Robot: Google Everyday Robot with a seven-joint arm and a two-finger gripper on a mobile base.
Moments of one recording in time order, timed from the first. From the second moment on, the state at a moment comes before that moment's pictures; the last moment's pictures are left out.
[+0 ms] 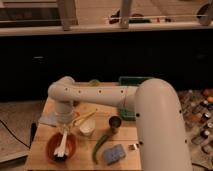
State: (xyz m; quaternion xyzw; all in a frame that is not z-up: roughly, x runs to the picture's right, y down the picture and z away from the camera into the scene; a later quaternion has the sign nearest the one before) arm -0.209 0.224 0.735 -0.31 -0.40 -0.60 0.62
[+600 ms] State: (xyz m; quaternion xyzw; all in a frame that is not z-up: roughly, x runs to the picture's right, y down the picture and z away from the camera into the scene) arm -0.232 0.234 0.732 -0.33 -0.40 -0.61 0.59
